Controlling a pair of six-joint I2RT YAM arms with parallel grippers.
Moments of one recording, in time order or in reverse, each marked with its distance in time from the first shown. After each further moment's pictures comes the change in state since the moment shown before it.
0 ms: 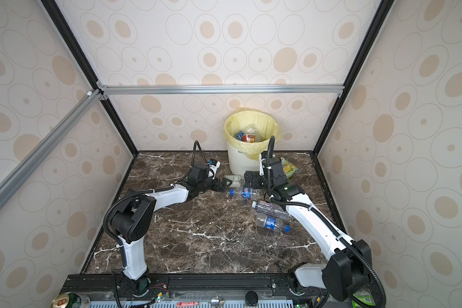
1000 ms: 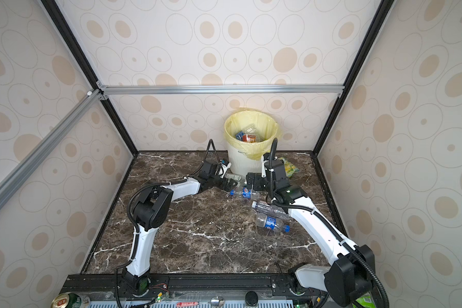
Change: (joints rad) left arm -0.013 0.235 0.248 -0.114 0.042 0.198; right arm -0.014 -0.035 -0.034 0.000 0.000 -0.003
